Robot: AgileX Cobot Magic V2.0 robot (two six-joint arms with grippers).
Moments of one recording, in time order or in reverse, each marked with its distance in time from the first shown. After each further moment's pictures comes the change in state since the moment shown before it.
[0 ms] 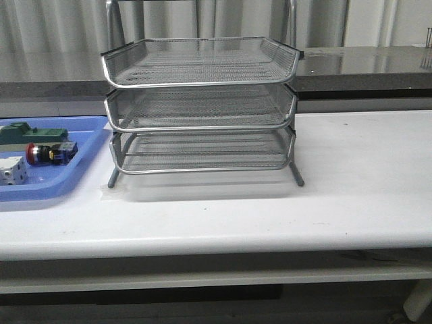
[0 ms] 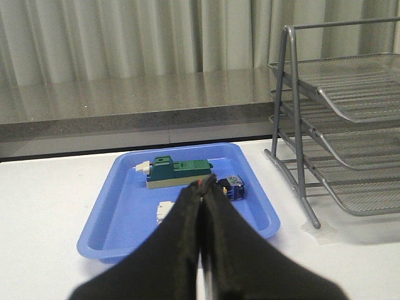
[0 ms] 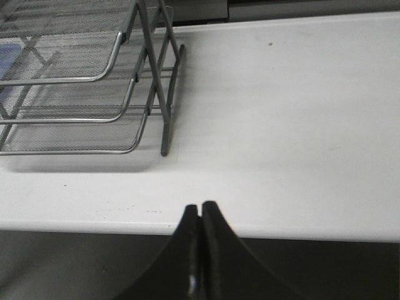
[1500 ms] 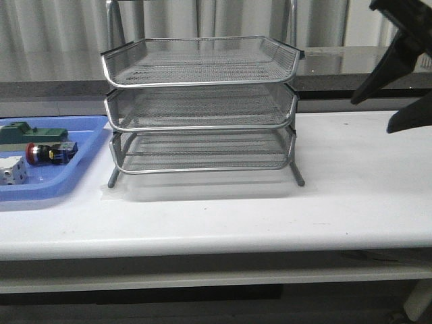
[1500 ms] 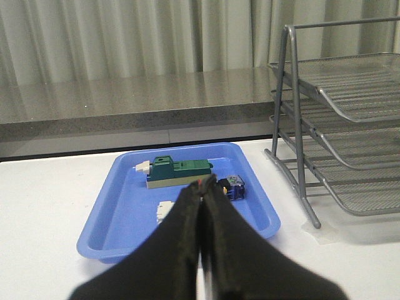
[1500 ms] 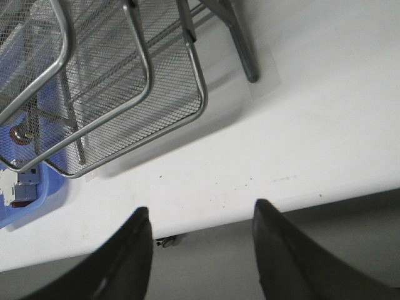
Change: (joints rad) left arm 0.000 0.000 0.000 0.000 0.000 0.000; right arm 0.058 0.717 -0.105 0.771 -0.163 -0.165
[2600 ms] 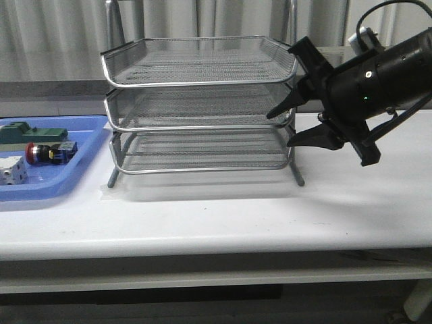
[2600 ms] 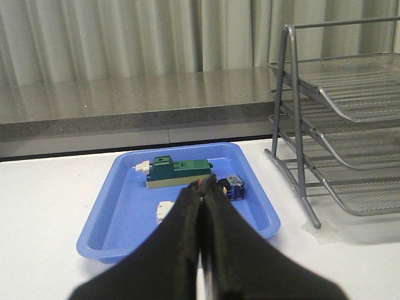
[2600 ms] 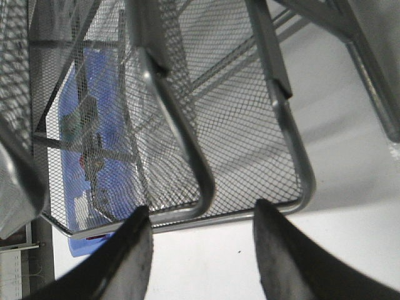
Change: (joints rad) left arm 0.000 0.000 0.000 0.000 0.000 0.000; right arm 0.040 0.486 -0.210 0.847 0.123 -0.733
